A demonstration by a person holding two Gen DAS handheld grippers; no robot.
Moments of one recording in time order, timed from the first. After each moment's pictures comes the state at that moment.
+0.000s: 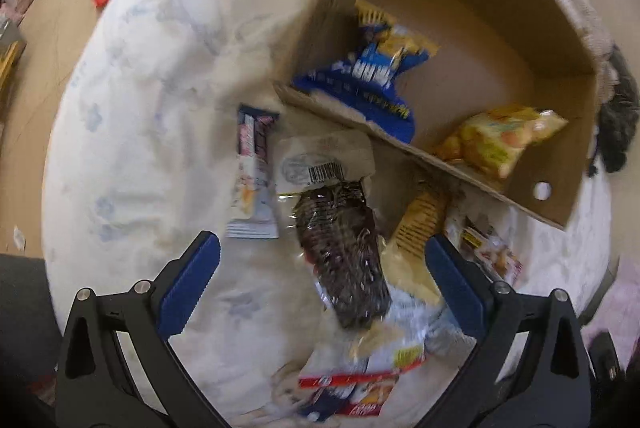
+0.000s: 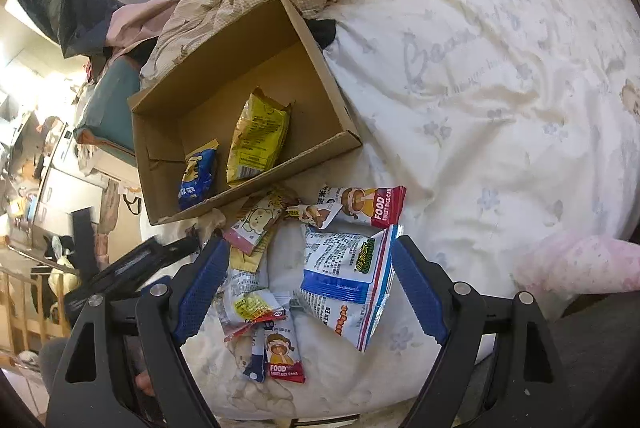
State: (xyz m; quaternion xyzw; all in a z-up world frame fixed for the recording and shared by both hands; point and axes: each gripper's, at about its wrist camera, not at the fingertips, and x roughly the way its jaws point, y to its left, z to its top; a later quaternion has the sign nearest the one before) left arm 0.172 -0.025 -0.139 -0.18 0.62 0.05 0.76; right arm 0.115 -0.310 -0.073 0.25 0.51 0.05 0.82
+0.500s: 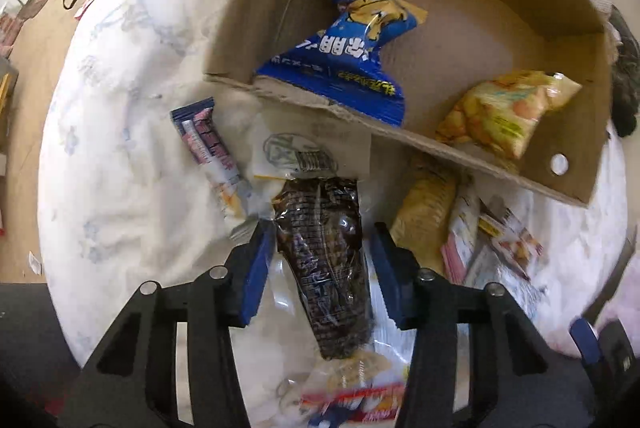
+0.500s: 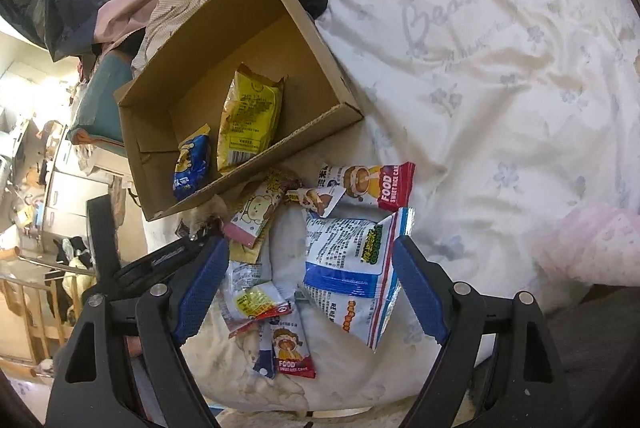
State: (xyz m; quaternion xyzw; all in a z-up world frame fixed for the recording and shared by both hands) left arm 0.173 -0.049 -0.140 -0.13 0.64 0.02 0.76; right arm 0.128 -0.311 -0.095 0.29 0.55 0.05 0.78
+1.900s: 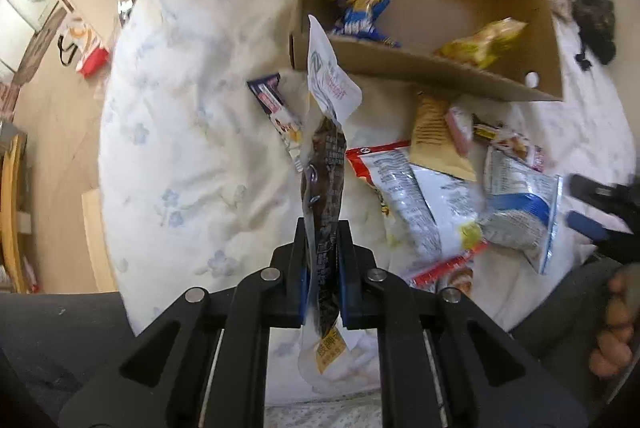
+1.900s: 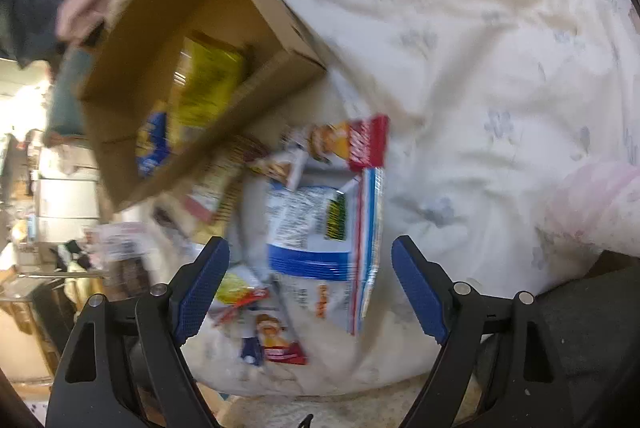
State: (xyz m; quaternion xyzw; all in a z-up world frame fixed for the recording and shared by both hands) left arm 0.106 0.005 -0.084 -0.03 0.62 -0.03 0.79; right arm 0.133 -0.313 -0.136 0.30 0.62 0.01 0.73
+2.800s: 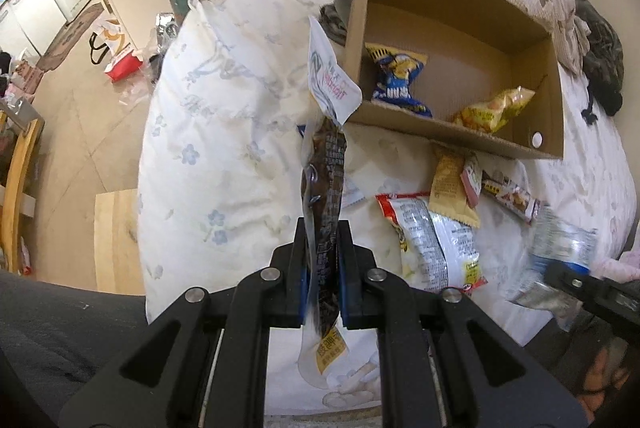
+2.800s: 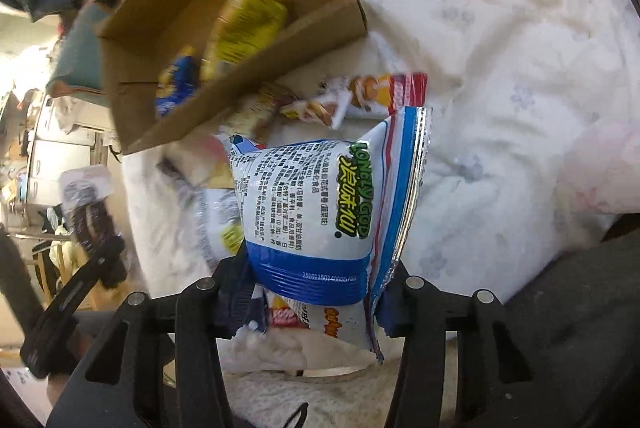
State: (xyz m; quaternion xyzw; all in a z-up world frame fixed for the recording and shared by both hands) left arm 0.103 0.022 -0.067 -0.07 0.56 0.02 0.83; right arm 0.109 -0.270 -0.113 0.25 0.62 0.06 0.74
